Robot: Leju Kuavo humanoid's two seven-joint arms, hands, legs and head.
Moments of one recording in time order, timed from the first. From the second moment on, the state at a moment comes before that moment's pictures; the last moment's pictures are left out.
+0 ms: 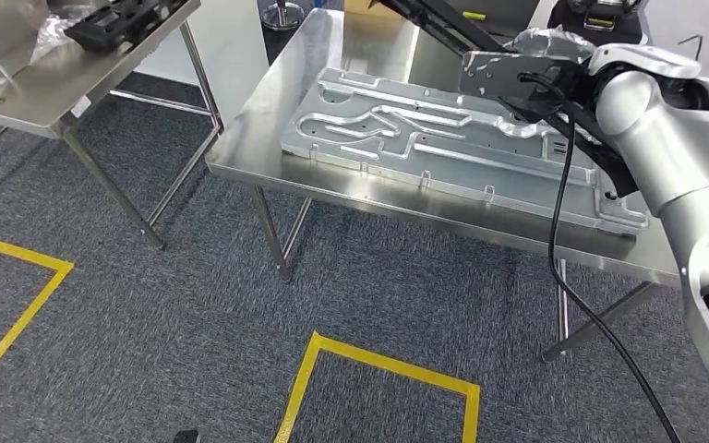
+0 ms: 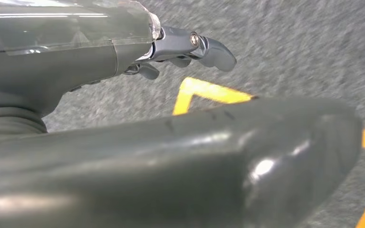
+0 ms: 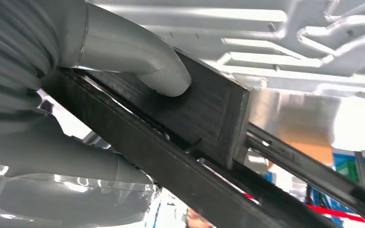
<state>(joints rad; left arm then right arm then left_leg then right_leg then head) -0.01 -0.08 0.17 -0.17 0.02 0.14 -0.32 -1.51 -0.02 0.71 -0.55 0.65 0.33 -0.13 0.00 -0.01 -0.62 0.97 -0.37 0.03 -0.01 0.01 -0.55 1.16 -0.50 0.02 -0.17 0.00</state>
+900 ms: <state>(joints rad) 0.04 -0.09 0.20 -0.15 0.04 0.15 -0.32 -1.14 -0.04 0.74 -0.43 0.70 0.18 -0.15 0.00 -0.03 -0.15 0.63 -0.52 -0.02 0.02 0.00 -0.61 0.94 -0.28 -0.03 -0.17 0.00</state>
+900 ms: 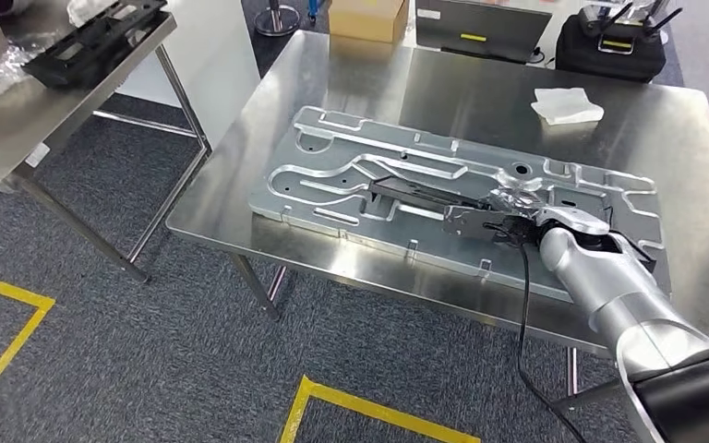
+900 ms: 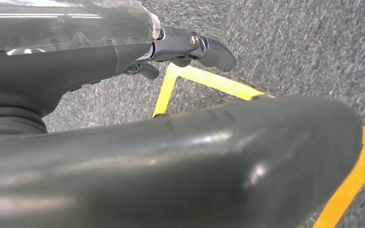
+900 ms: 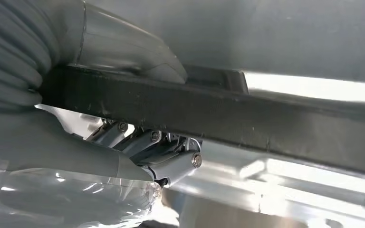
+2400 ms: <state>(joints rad) -0.02 -0.08 0.24 -0.15 0.04 0.19 -0.30 -1.19 0.06 0.89 -0.40 1.17 0.02 -0.19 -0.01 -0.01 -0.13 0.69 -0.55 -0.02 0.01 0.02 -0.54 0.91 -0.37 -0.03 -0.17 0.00</state>
